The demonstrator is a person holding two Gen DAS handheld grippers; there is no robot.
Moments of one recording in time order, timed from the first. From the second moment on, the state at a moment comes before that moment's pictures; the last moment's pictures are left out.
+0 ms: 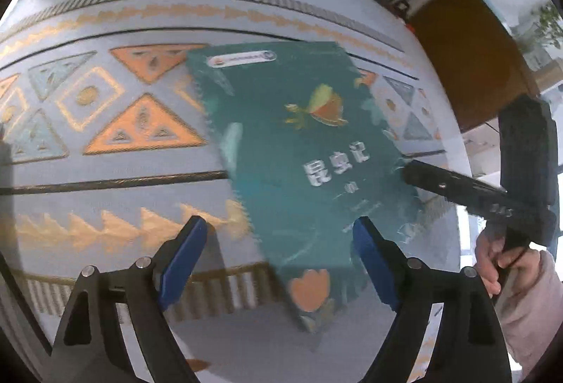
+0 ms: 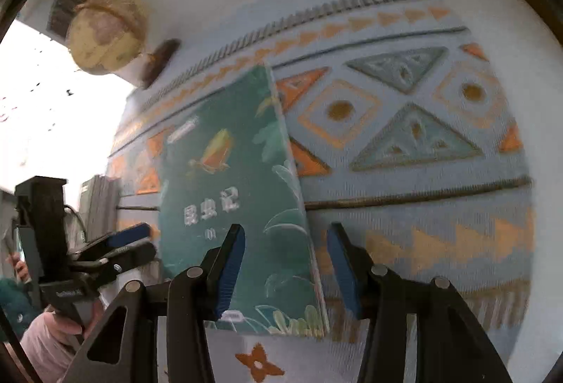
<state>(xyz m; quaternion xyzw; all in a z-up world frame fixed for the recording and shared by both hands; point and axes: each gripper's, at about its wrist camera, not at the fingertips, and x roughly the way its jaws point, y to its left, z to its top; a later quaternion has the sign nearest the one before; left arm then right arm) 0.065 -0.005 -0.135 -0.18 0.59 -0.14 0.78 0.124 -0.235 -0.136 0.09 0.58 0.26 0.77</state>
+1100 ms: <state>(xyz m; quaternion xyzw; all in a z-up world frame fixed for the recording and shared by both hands) 0.098 0.002 -0.139 -0.29 0.56 -0.19 0.76 0.082 -0.269 -0.188 0.33 0.60 0.32 0.65</state>
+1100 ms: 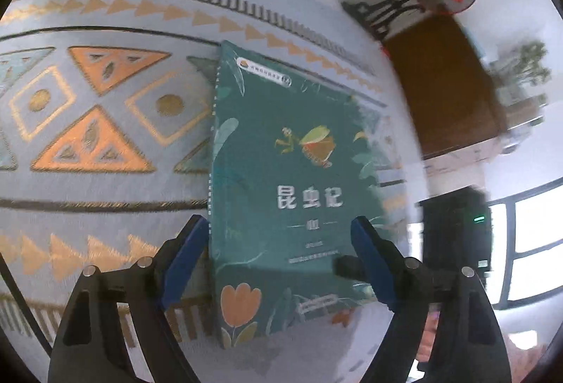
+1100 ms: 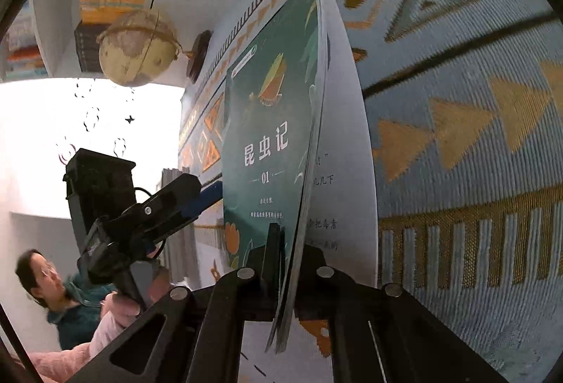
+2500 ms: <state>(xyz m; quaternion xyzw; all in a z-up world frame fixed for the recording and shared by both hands) 0.040 0.036 -0.060 -0.11 0.55 -0.22 0.79 0.008 -0.210 -0.077 0.18 0.53 0.38 0.74</state>
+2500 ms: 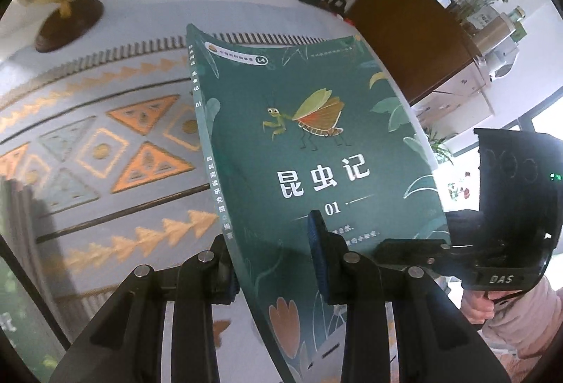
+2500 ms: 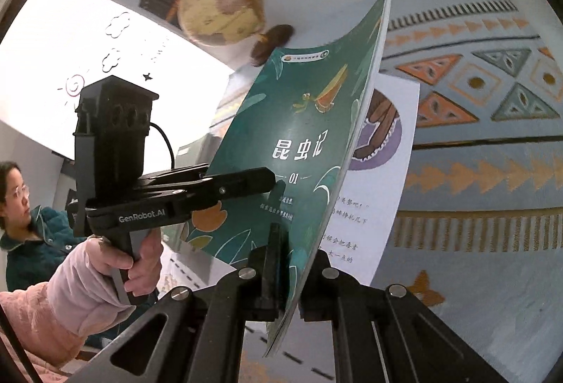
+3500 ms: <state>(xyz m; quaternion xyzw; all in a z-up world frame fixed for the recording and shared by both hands) -0.068 0.263 -0.051 -0.19 0.52 -0.02 0.83 -0.043 0.050 -0.055 0.07 0.54 0.50 0.67</state>
